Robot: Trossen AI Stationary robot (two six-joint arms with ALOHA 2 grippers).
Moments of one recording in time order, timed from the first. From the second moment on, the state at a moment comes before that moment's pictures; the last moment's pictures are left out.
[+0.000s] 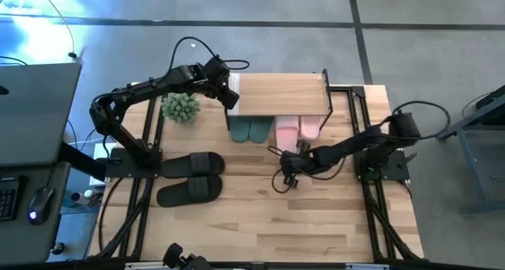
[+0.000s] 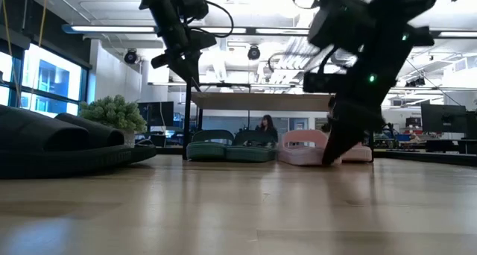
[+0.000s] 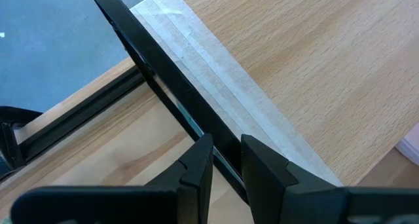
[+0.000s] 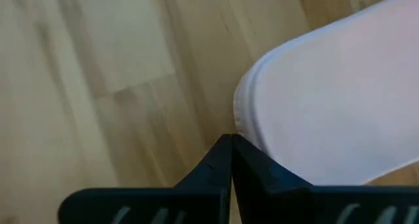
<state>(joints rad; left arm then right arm) 0.67 1.60 1.37 -0.81 -0.12 -0.31 0.17 1.68 0.80 -0.30 0.37 0.41</state>
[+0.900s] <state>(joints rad) 0.67 1.59 1.37 -0.81 -0.12 -0.31 -0.04 1.71 0.80 -0.24 0.36 0.27</state>
